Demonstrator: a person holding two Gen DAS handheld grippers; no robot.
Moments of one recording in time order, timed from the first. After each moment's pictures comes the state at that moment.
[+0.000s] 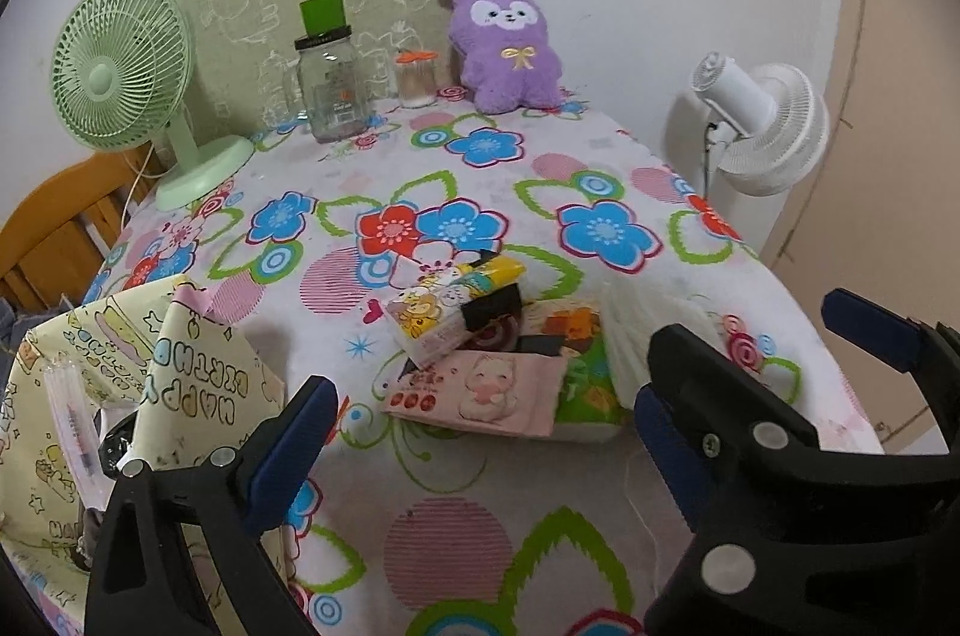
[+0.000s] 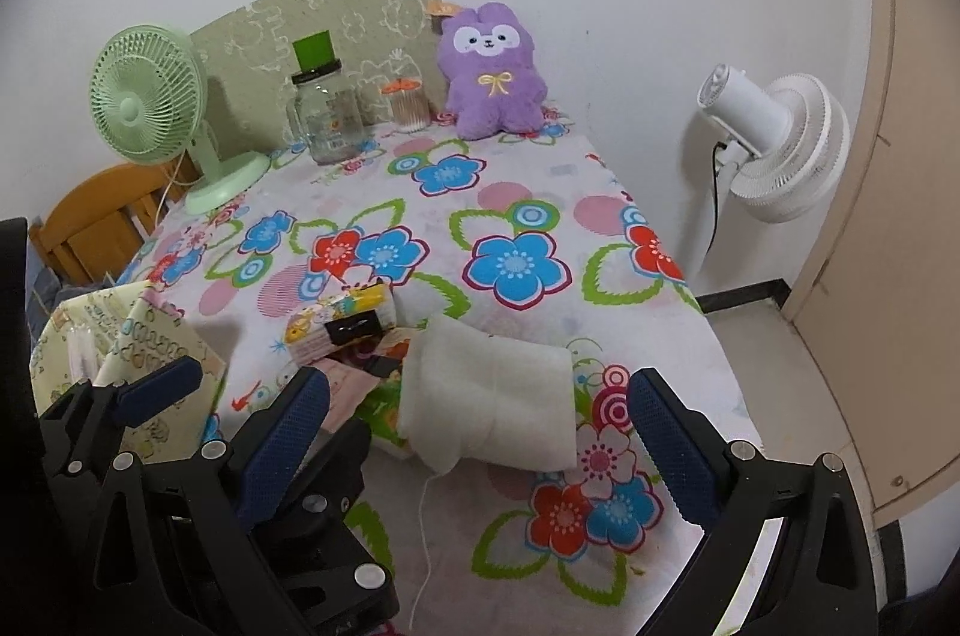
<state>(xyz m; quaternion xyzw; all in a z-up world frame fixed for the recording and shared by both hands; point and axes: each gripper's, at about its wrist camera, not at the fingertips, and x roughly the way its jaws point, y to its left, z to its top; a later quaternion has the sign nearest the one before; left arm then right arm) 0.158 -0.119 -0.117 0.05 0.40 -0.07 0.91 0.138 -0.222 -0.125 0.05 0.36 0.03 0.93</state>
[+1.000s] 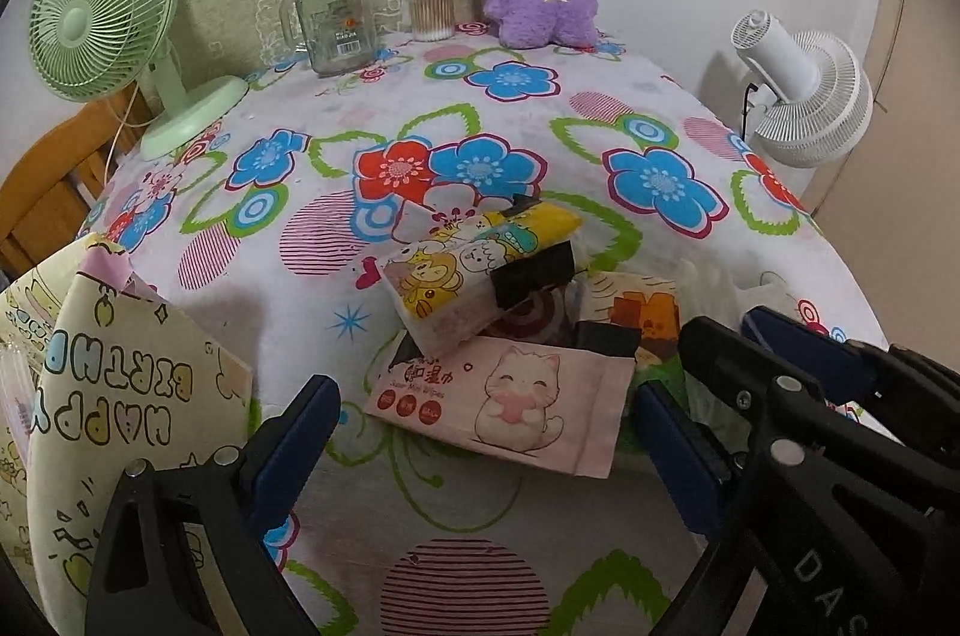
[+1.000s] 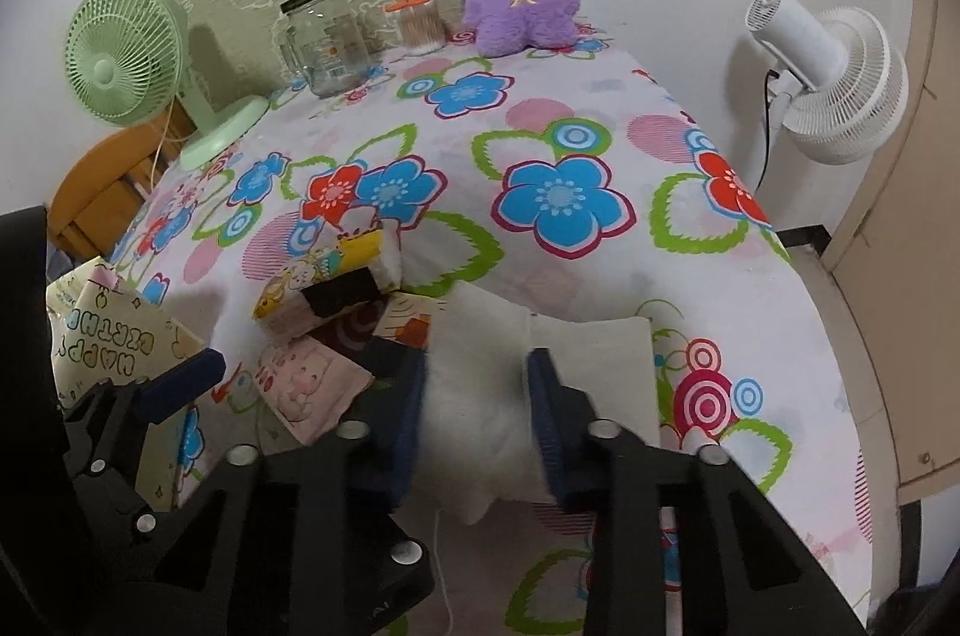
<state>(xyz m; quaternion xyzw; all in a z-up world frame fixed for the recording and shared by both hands) 0.193 -0.113 -0.155 0.04 0.45 -0.05 0.89 0.184 -0.212 -0.167 0.08 0.44 0.06 0.89</state>
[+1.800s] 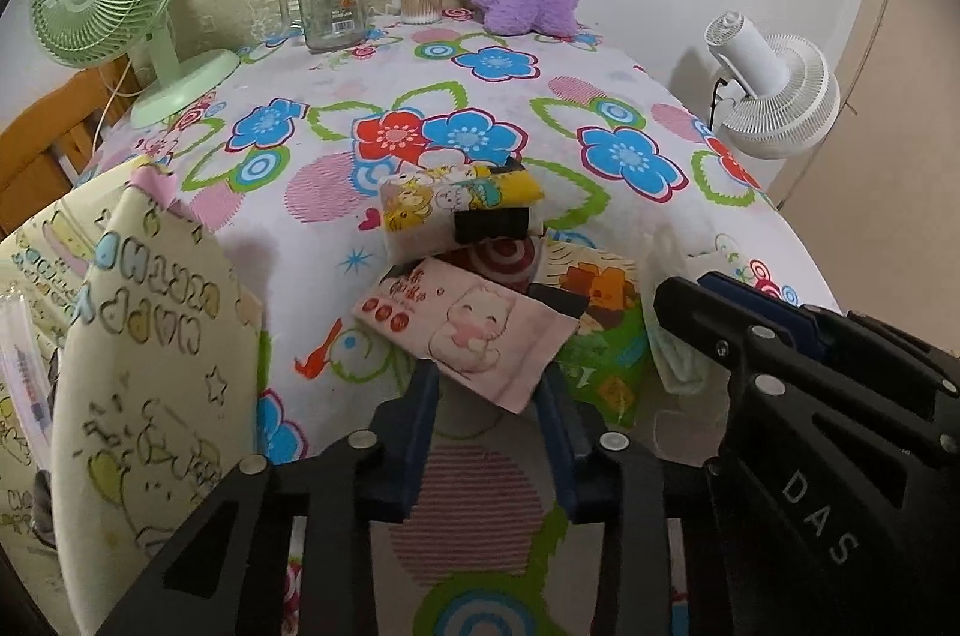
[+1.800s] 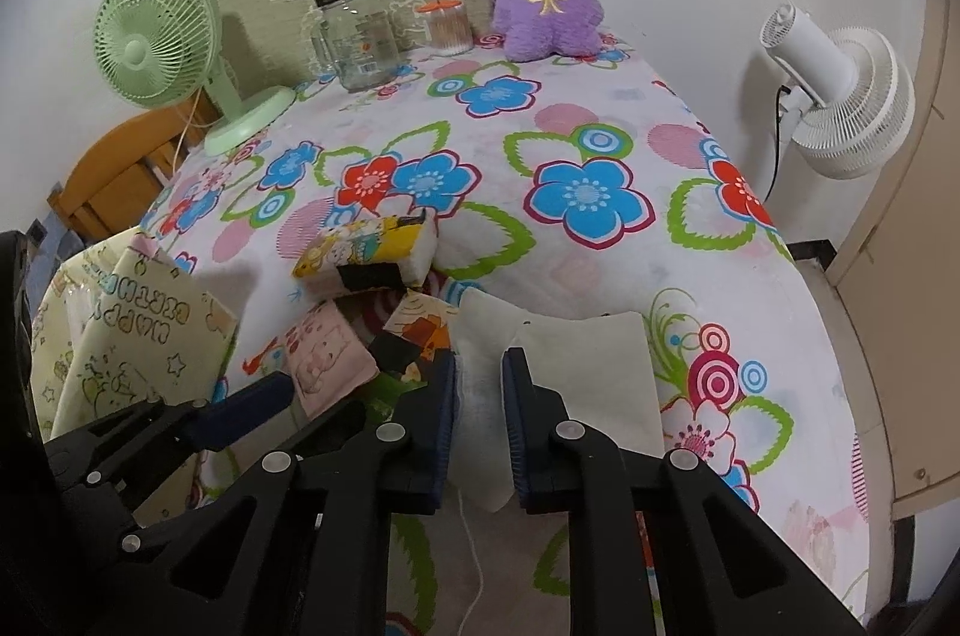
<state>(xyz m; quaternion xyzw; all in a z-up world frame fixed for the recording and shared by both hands) 0.163 -0.095 -0.146 0.01 0.47 -0.09 0.88 0.165 -0.199 -0.156 0.06 0.43 0.08 0.90</state>
